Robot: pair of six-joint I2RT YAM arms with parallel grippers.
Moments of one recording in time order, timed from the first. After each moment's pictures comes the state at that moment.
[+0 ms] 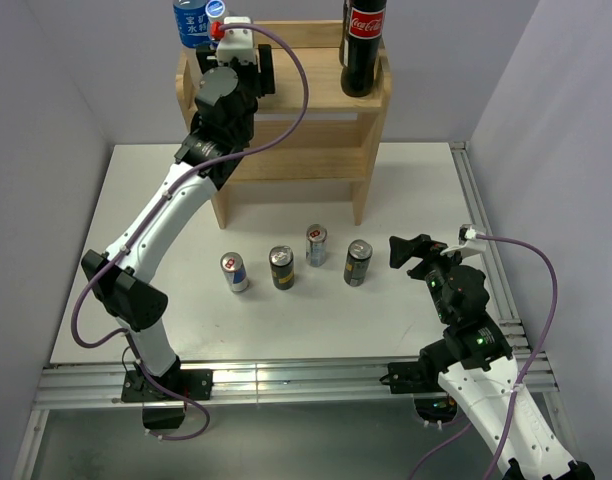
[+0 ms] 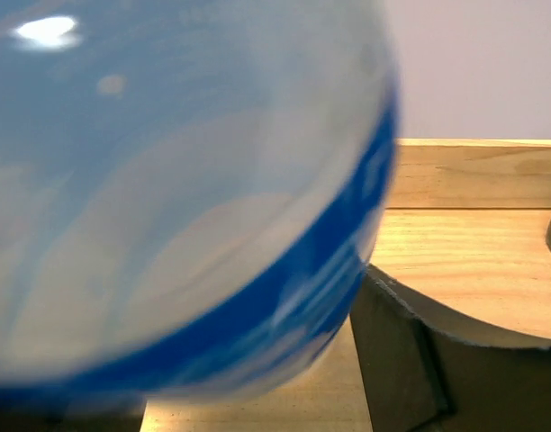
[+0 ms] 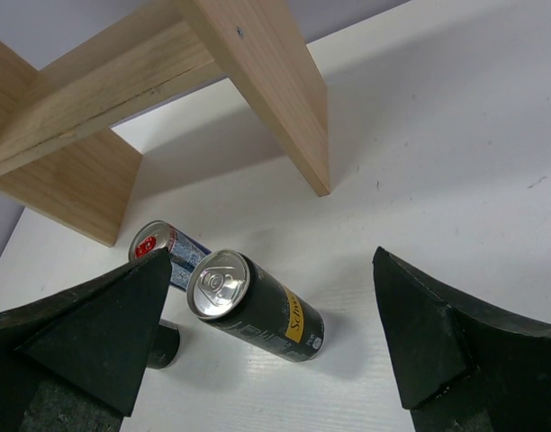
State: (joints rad) left arm -0.58 1.77 2.00 0.04 -0.58 0.11; right arm 0.36 0.33 0.47 -0.27 0.25 0.52
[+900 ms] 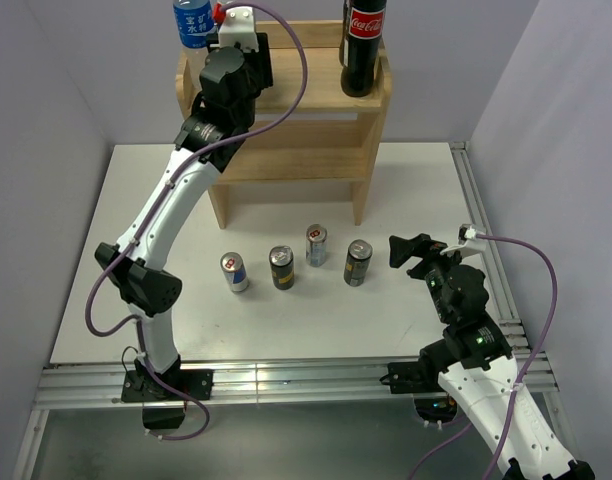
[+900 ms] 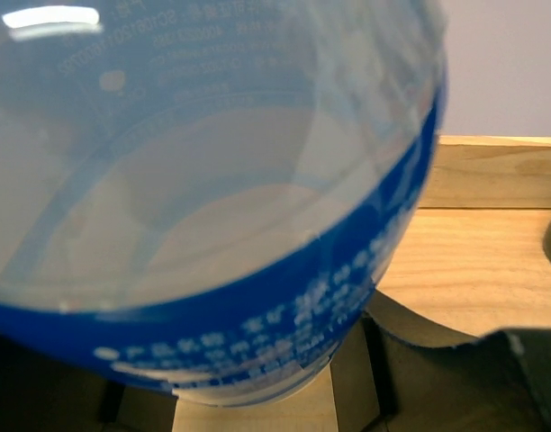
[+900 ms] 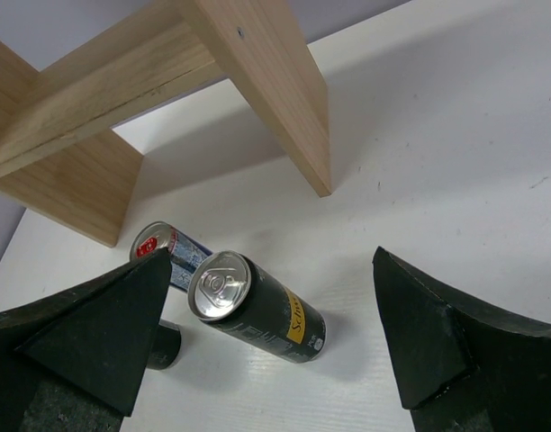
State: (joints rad) left arm -0.57 1.91 2.29 -0.22 -0.56 0.02; right arm 0.36 0.33 0.47 -0.27 0.25 0.52
